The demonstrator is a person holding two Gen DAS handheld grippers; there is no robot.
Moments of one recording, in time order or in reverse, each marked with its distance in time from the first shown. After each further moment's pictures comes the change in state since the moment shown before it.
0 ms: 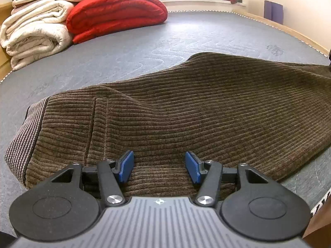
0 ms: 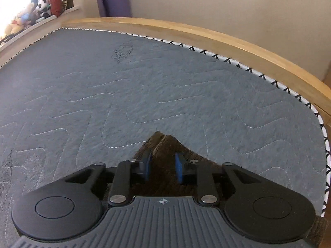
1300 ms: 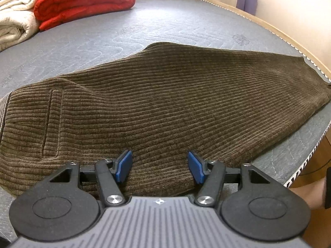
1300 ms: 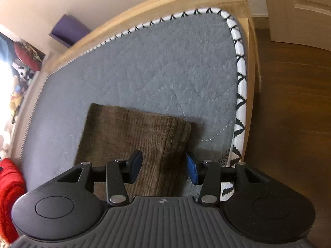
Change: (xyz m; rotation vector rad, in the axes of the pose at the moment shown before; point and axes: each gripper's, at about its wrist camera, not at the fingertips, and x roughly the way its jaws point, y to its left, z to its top) left arm -0.003 -0.018 0.020 0.024 0.095 -0.219; right arm -0.098 -0.192 -0.077 0.543 0.199 0.237
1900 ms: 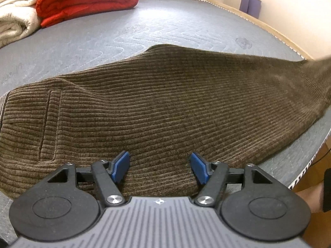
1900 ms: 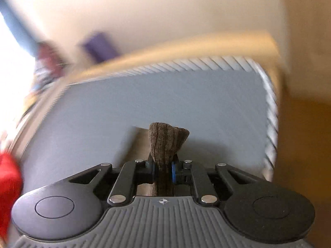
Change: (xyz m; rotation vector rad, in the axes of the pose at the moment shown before) left arm -0.003 0.007 -0.001 -0.043 0.002 -0.013; right arm -0.055 0.099 -0.023 -0.286 -0.278 0.070
